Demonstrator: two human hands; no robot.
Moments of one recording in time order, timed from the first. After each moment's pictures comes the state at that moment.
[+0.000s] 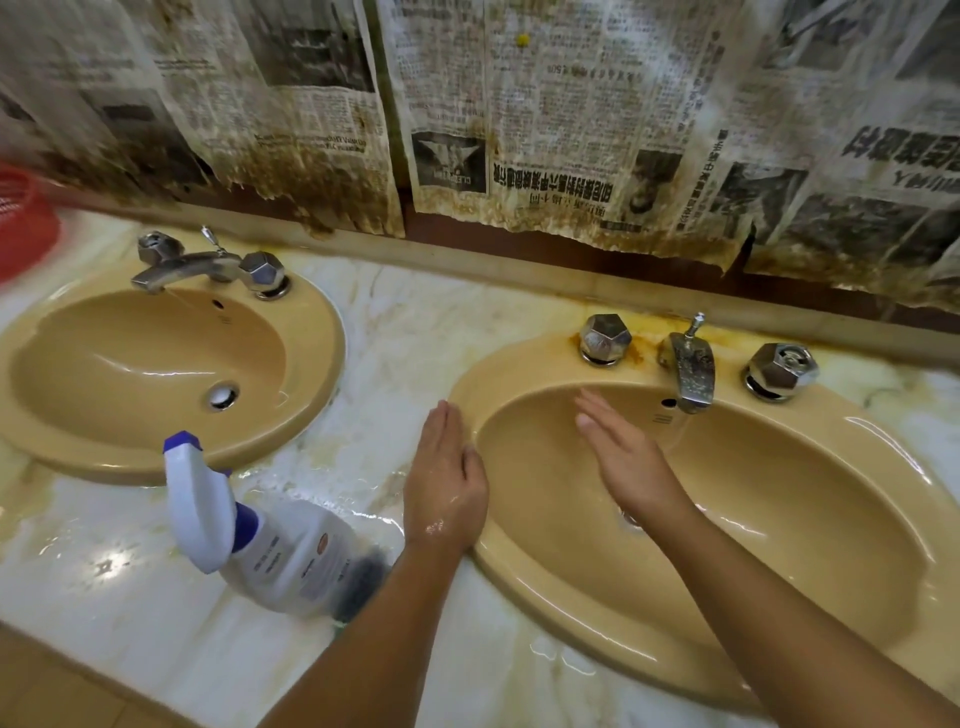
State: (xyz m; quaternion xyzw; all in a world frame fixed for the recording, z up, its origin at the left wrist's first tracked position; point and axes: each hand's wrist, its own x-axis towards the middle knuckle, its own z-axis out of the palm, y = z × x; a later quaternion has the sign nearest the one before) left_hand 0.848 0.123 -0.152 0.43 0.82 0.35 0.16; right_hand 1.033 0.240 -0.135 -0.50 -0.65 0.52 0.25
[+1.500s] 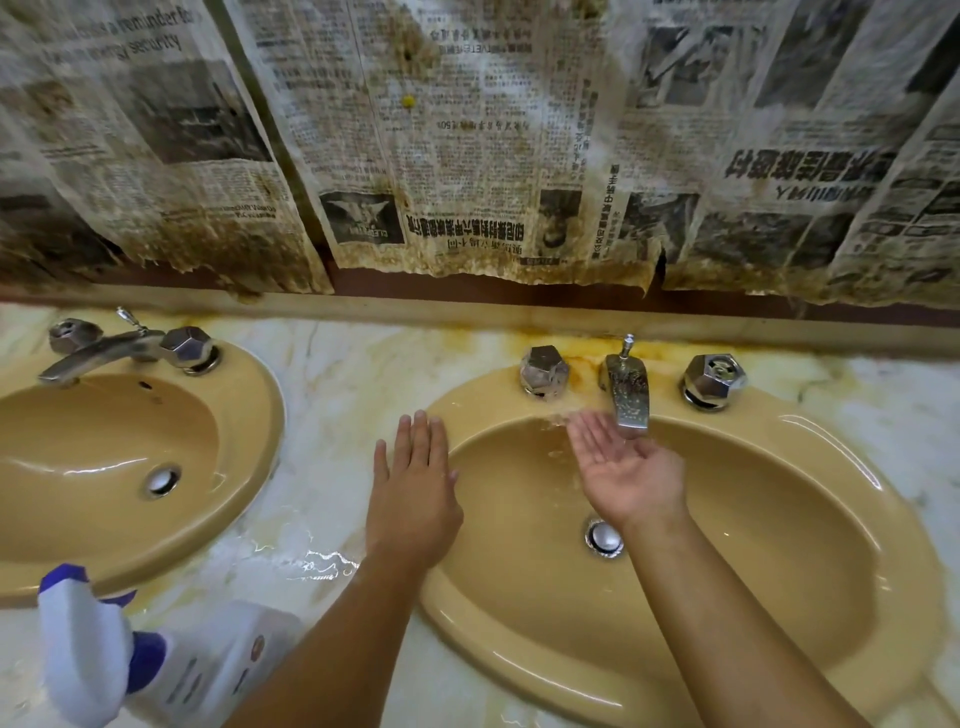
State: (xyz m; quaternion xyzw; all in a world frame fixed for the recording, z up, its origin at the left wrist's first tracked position) left_hand 0.832 0.179 -0.156 0.60 0.80 0.05 0.03; right_hand 1.050 0.265 -0.086 -0.31 0.16 0.77 0.53
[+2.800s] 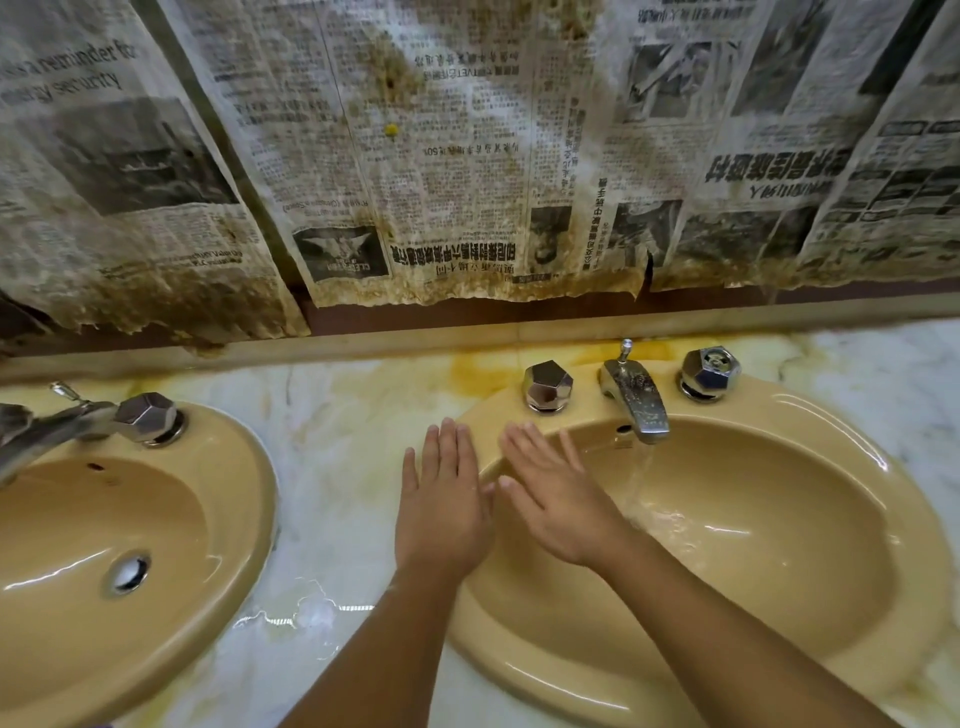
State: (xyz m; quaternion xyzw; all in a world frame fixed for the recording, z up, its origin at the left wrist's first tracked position) left_hand 0.815 0.212 -0.149 0.69 0.72 0.03 0.04; right_hand 0.988 0.249 -0.135 -0.46 -0.85 0.23 0.12
